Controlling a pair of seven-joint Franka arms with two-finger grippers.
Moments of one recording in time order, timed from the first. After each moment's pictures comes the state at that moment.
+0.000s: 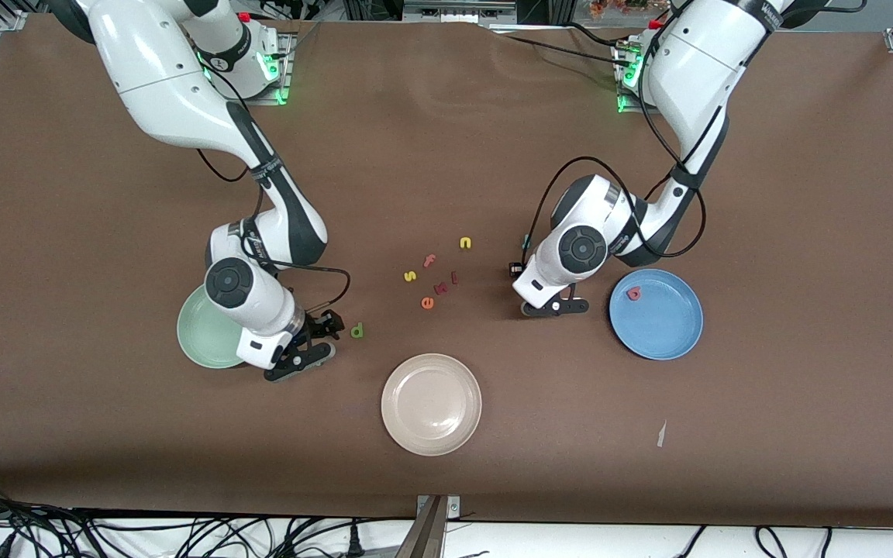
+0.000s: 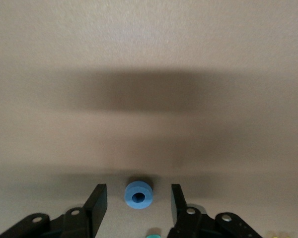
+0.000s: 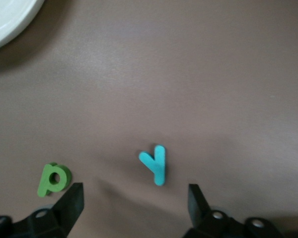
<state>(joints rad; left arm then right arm) -0.29 0.68 -0.25 -1.75 -0.01 2.22 -0.58 0.32 0.80 0.04 -1.52 0.03 2.43 -0.12</state>
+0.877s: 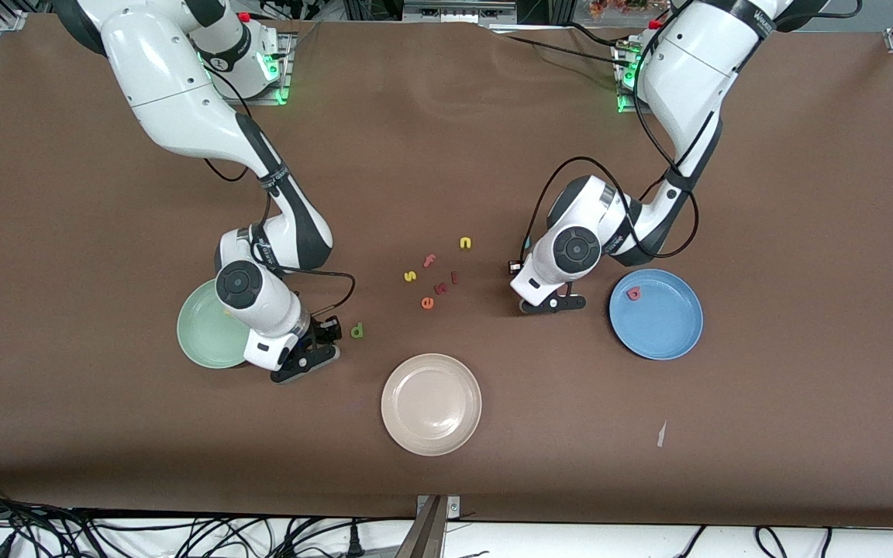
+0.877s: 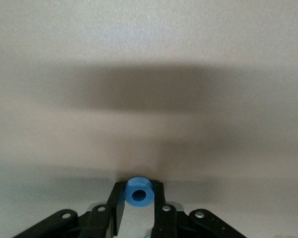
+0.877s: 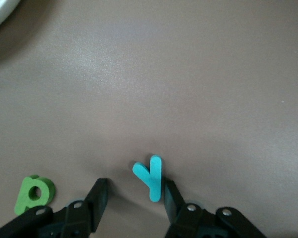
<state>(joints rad) -0.30 0.69 -0.25 -1.75 -0.01 2.22 -0.60 0.33 0.84 0.03 -1.52 0.02 2.49 -0.12</state>
